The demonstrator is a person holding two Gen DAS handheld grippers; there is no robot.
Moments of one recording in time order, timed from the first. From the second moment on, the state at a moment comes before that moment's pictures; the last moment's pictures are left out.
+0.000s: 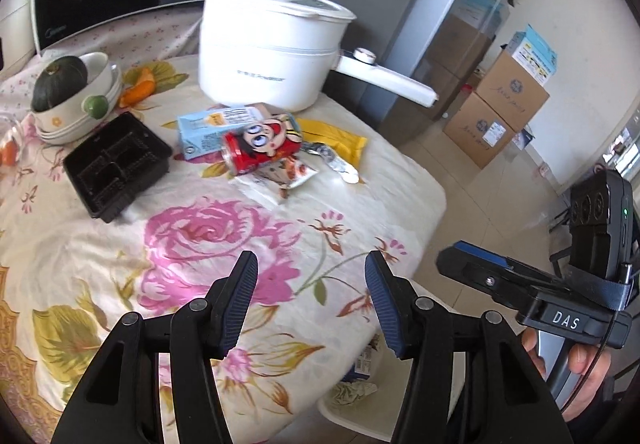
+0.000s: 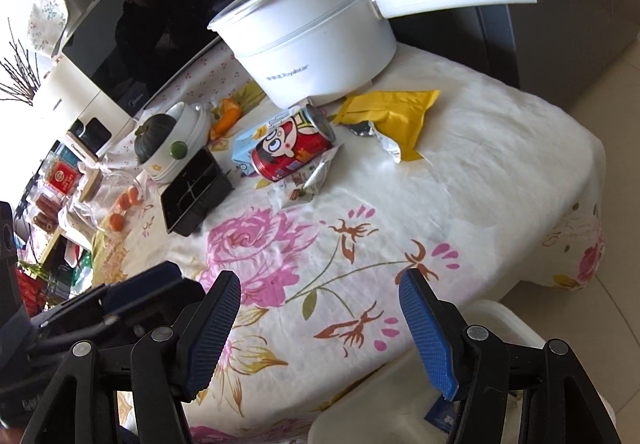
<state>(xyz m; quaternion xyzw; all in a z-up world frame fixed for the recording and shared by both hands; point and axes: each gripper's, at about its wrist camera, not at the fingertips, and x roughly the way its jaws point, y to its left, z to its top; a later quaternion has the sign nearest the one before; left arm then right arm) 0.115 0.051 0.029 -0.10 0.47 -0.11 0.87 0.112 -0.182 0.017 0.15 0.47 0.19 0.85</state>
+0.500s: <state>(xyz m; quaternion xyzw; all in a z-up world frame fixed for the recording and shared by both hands) 0.199 0.181 0.002 -0.14 0.49 0.00 0.86 0.200 -0.168 -0.036 0.19 0.54 0.20 0.79</state>
